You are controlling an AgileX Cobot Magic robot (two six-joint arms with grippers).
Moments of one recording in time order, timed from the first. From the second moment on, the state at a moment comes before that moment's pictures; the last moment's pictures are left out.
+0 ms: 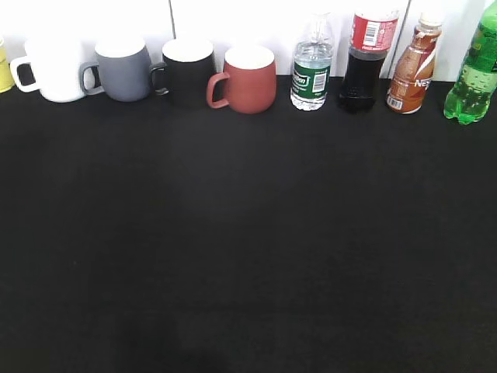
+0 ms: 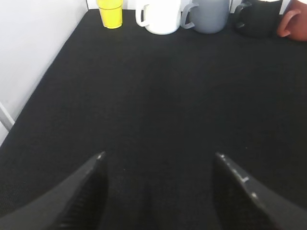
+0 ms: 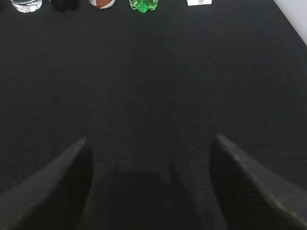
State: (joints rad) left arm -0.05 -0.01 -0.54 0.05 1.06 -0.08; right arm -0.08 -0.01 -0.49 0.01 1.04 0.03
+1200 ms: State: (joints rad) left arm -0.05 1.61 -0.45 -0.14 -0.96 -0.02; right arm -0.08 -0.01 -0.49 0.01 1.04 0.03
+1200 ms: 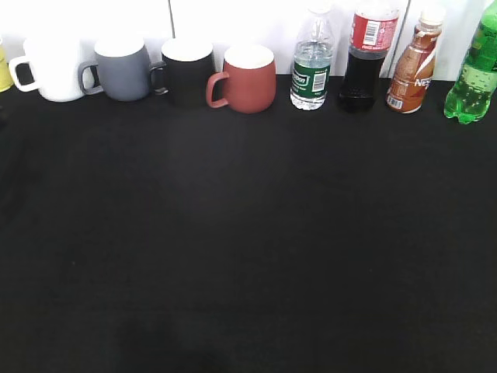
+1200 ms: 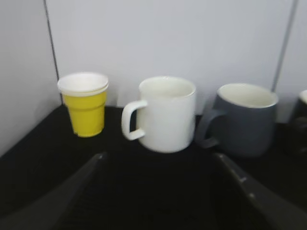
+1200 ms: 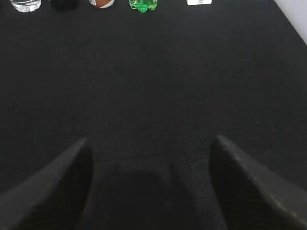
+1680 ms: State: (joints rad) left arm 0.06 2.07 -0.98 -0.07 -0.86 -0.02; right arm -0.08 -0.01 -0.49 0.01 1.04 0.03
